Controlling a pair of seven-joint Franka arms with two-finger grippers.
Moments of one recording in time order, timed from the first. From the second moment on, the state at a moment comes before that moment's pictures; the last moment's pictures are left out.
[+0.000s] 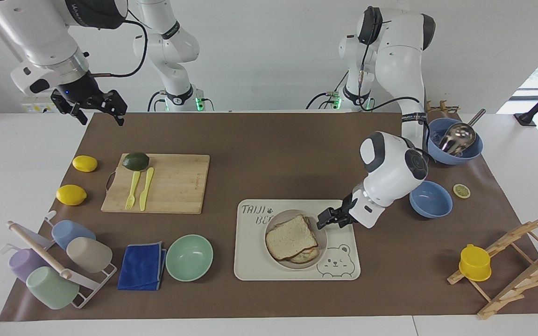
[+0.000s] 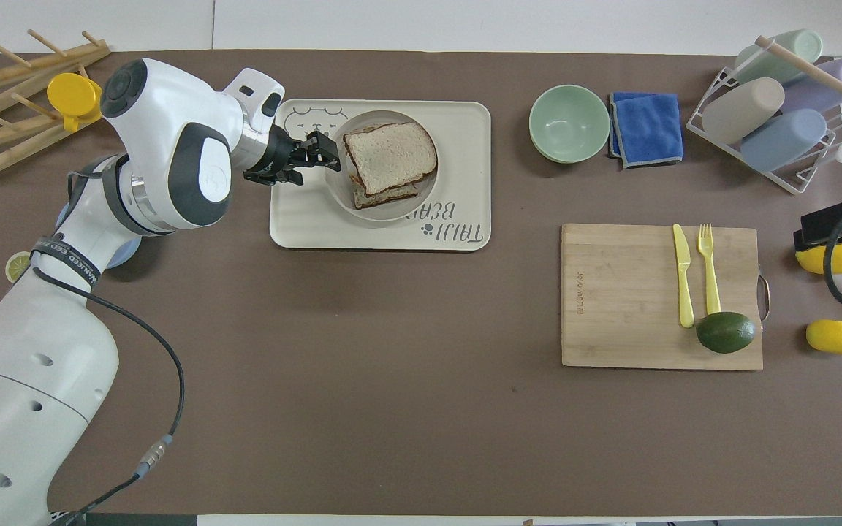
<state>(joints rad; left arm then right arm) -0.27 0.55 -0.06 -1.51 -0.45 2.16 -0.19 0.00 -0.03 -0.07 -1.60 -0.02 1.50 -0.02</state>
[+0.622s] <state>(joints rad) -0.18 0.21 0.04 -1.49 -0.19 1.77 -0.19 0.00 -0.03 -0.06 -1.60 -0.03 1.50 -0.02</state>
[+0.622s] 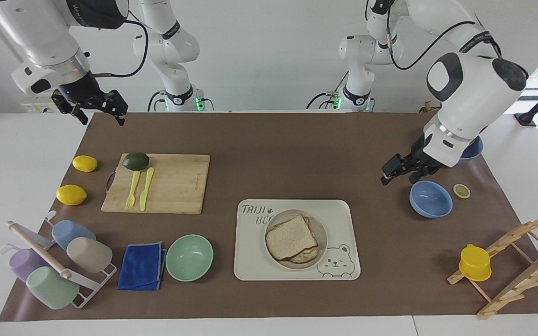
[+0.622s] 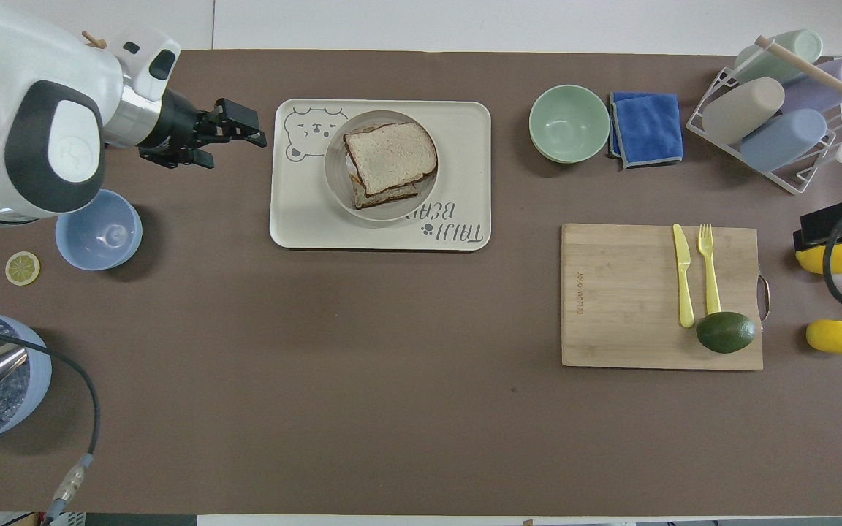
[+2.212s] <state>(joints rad) -0.05 -0.07 -0.08 -1.66 -0.02 1.50 -0.11 0.00 -0.03 -0.05 -1.60 -0.03 1.49 -0.02</state>
